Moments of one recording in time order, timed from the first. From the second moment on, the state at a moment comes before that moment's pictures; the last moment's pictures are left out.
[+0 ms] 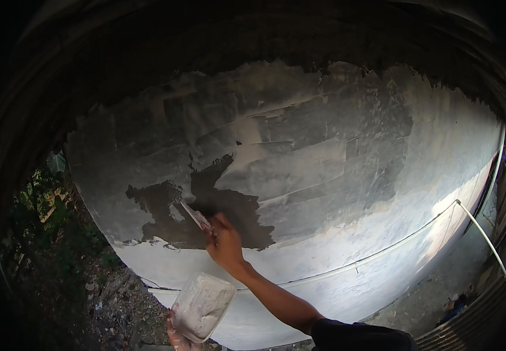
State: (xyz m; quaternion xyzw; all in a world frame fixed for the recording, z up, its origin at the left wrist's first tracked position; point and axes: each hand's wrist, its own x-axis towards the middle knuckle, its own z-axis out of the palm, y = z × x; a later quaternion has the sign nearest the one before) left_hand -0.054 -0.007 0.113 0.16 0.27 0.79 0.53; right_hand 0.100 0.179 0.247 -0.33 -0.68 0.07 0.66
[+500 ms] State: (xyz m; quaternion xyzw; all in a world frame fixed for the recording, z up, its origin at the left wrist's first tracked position) left_hand -0.074 -0.009 0.053 0.10 0.31 0.76 0.56; right_hand 0.414 0.226 0.304 -0.50 -0.41 -0.29 0.70
